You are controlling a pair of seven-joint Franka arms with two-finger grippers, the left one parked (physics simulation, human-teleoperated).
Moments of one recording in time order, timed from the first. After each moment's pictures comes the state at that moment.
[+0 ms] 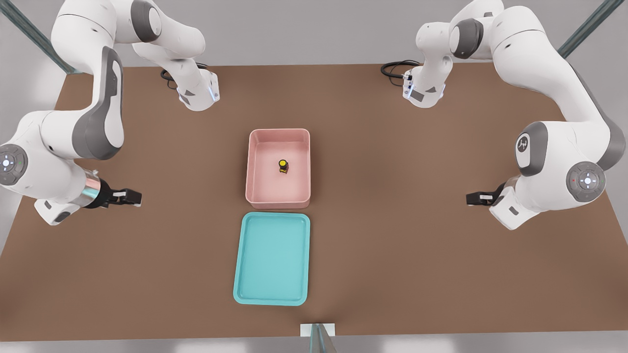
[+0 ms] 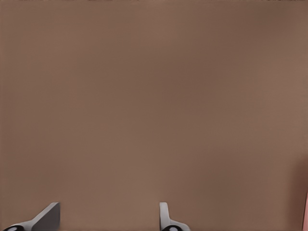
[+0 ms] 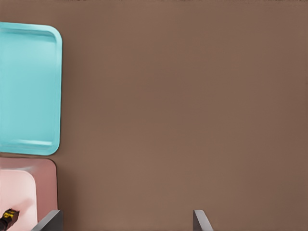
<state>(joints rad) 0.05 0.38 -0.06 -1.24 0.04 1.52 -0.03</state>
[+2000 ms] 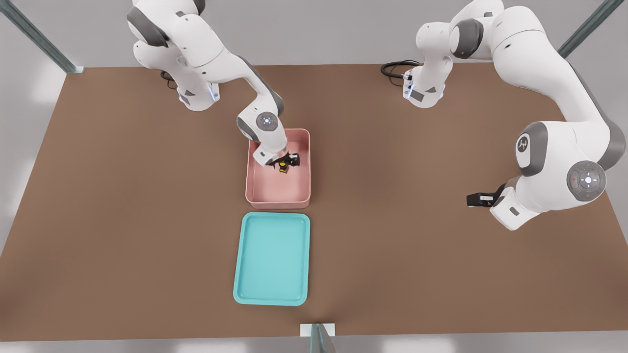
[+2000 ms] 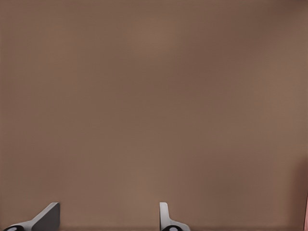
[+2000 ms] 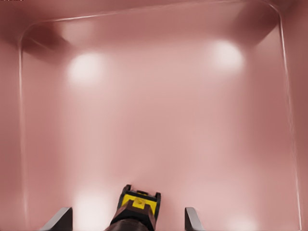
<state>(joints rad) 0.65 0.40 0.15 -2.26 -0.08 2.74 0.93</state>
